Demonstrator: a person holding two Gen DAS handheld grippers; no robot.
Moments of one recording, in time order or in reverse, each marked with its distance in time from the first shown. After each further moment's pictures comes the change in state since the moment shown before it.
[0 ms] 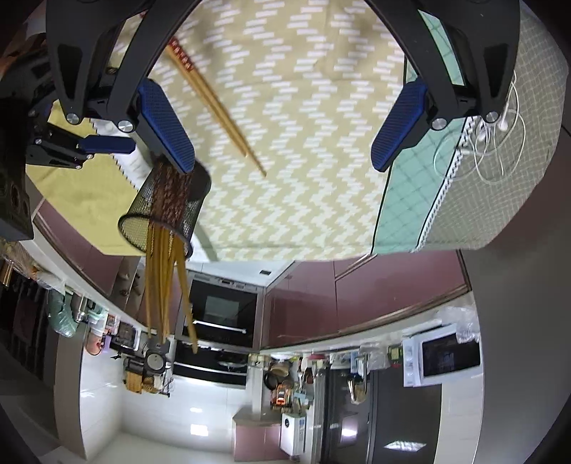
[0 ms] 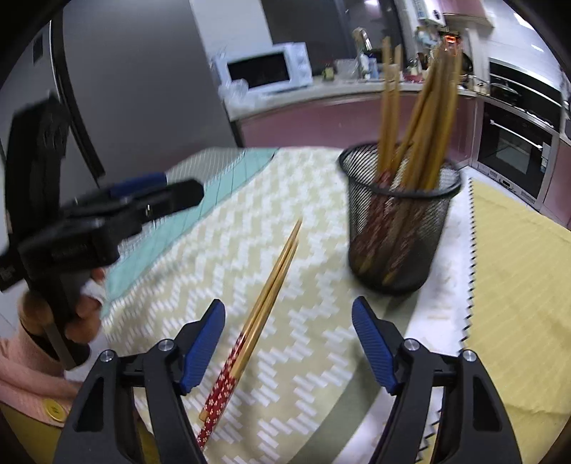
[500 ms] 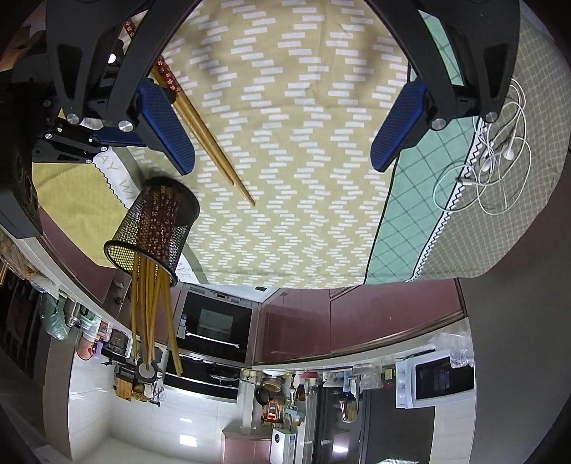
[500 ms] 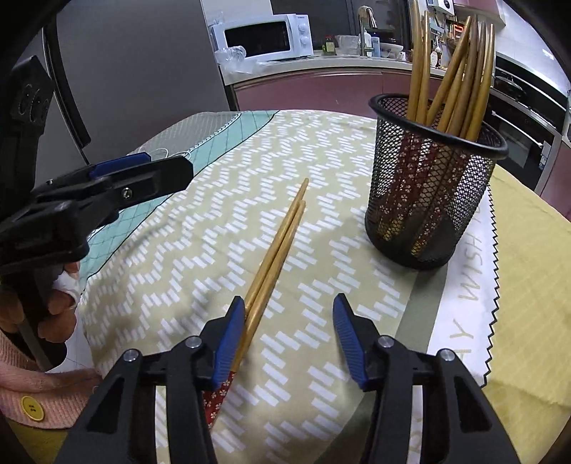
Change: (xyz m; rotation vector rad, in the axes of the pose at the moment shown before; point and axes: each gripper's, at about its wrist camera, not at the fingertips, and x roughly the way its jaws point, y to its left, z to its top) left arm 0.009 0.010 -0.018 -0.037 0.065 0.004; right arm 0.033 0.017 -0.005 -0.021 0.104 -0.054
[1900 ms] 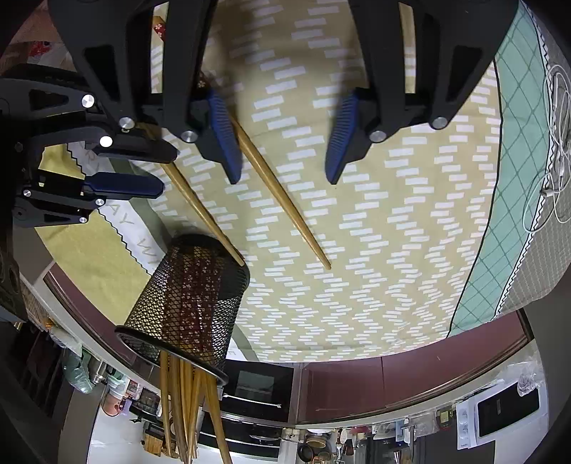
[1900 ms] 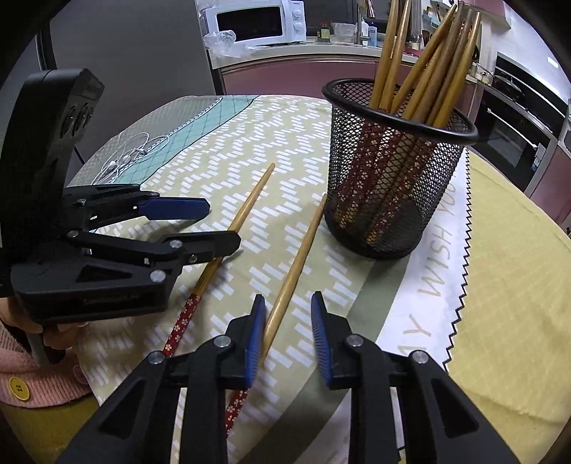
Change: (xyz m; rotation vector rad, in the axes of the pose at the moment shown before) left arm 0.075 -0.047 -0.017 0.092 0.251 -0.141; right arm -0.007 -0.029 -0.005 -0.027 0.066 -0.057
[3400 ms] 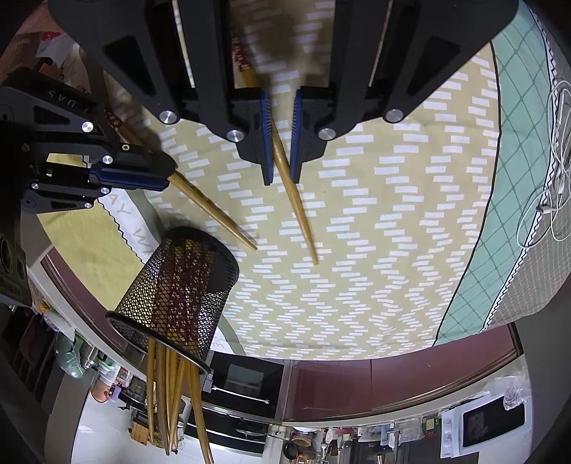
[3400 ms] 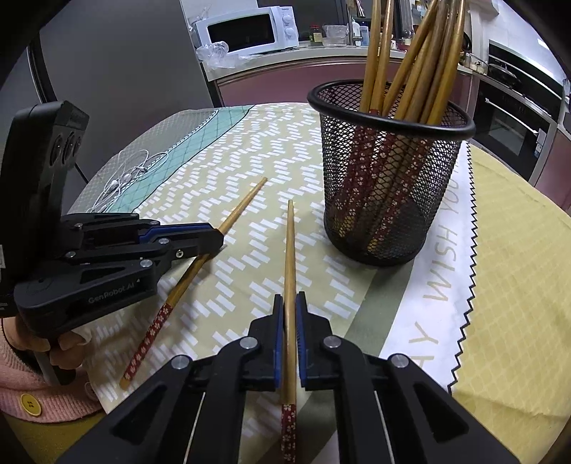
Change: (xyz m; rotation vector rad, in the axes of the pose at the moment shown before) left arm -0.003 0.009 -0.001 -0.067 -0.019 -0.004; right arm 0.006 -0.005 0.008 0.061 -0.031 0.049
